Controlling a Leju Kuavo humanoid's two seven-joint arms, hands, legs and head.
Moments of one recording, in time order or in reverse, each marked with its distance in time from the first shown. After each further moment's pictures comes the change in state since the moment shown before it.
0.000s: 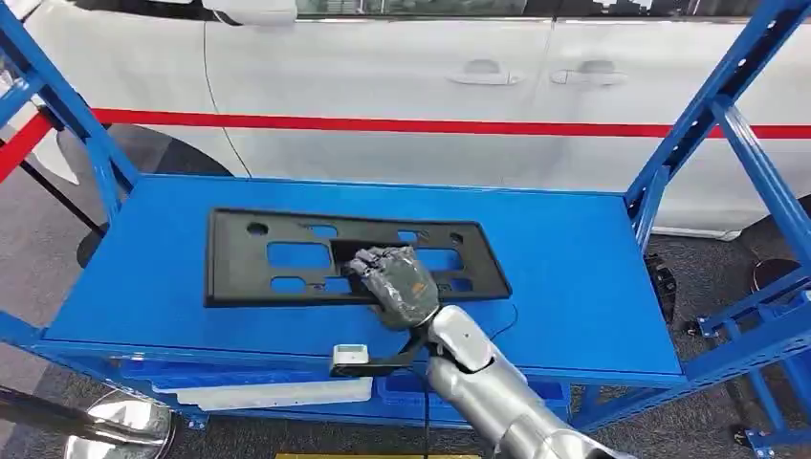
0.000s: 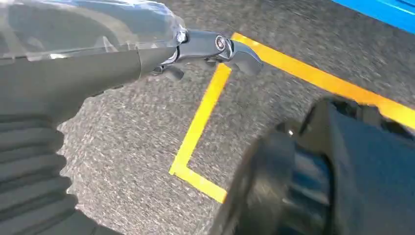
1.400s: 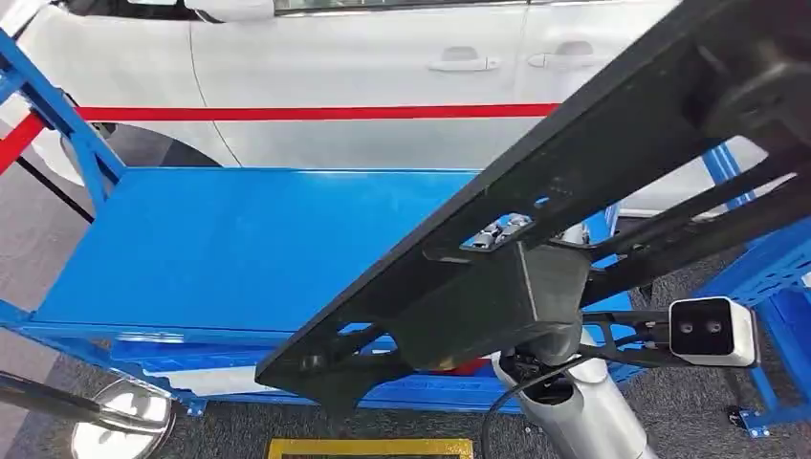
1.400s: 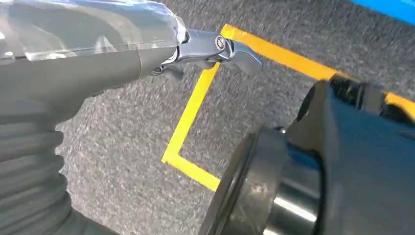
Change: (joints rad) left arm -0.016 0.014 0.008 0.000 -0.002 -0.004 -0.021; right arm 0.120 -0.167 -0.112 -0.842 -1.390 1.065 -0.199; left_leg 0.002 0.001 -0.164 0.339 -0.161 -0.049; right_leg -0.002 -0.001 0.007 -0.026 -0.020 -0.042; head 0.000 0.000
